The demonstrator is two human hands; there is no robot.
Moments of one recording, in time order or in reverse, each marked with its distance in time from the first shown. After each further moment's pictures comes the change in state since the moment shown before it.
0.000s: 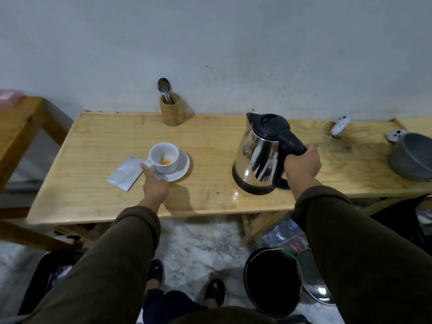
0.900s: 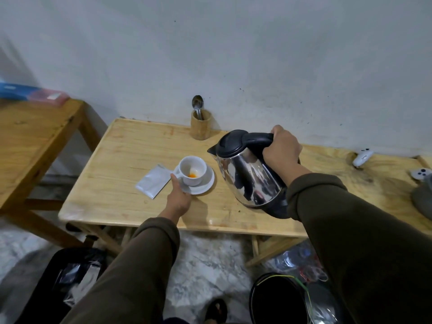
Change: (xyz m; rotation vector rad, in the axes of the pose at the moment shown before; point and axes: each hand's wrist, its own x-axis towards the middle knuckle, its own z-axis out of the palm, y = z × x) left_hand 0.001 -0.006 -0.027 0.027 -0.274 0.058; right_hand -0.061 -0.112 0.061 -0.580 -0.252 -0.662
